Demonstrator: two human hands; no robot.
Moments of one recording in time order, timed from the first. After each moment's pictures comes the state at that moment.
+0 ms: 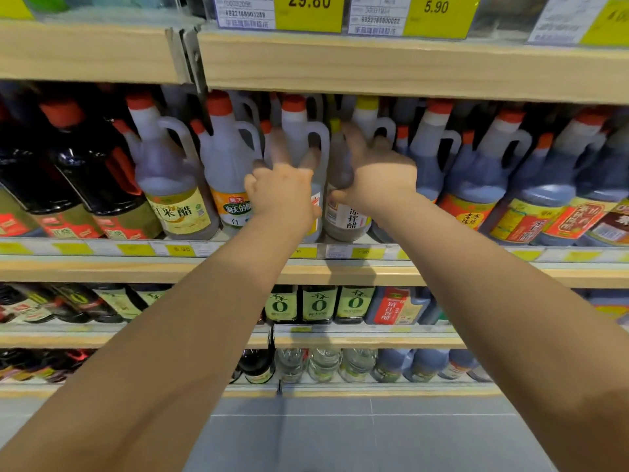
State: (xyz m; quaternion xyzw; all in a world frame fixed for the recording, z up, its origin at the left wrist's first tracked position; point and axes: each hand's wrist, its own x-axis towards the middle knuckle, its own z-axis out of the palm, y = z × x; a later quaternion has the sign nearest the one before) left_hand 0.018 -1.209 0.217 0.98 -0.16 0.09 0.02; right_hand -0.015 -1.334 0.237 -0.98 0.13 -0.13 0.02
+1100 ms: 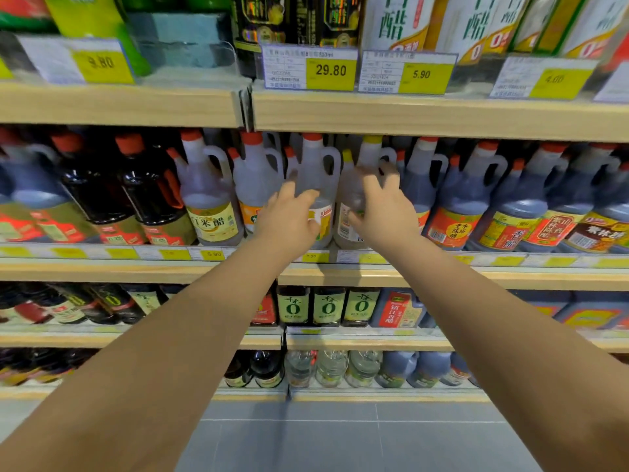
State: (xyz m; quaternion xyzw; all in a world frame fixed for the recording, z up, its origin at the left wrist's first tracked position) left_hand -0.011 -1.157 0.226 0.95 -0.26 0.04 0.17; right_hand -0.060 -1.316 0.226 -0.97 0.11 -0.20 0.09
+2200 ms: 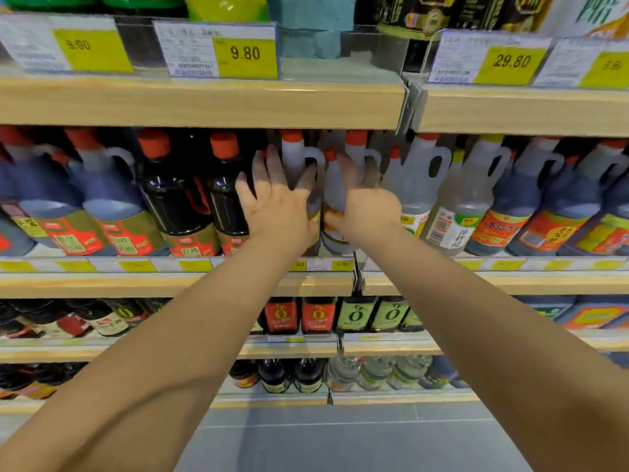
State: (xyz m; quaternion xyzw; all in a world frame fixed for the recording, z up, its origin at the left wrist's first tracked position) left_hand 0.072 -1.027 0.216 0.96 -0.19 0.20 0.04; right_hand 0.048 -1.159 0.214 -0.98 0.15 -0.13 -0.01
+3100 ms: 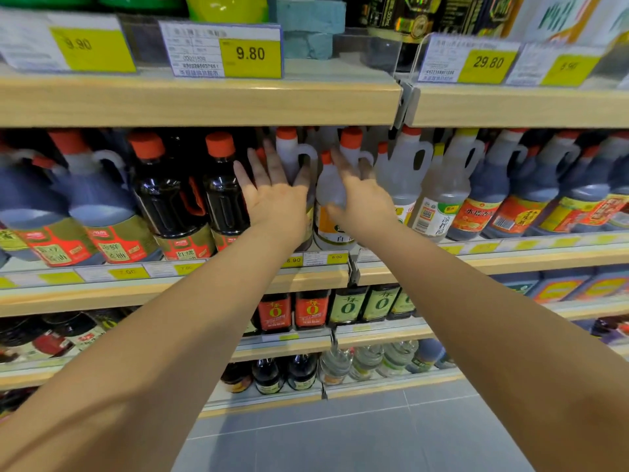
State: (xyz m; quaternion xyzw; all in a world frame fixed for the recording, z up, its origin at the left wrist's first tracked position) left_hand 0.080 -1.027 0.223 0.96 -0.23 0.14 0.00; right_hand 0.027 -1.148 0.227 -0.97 0.15 -0.14 0.12
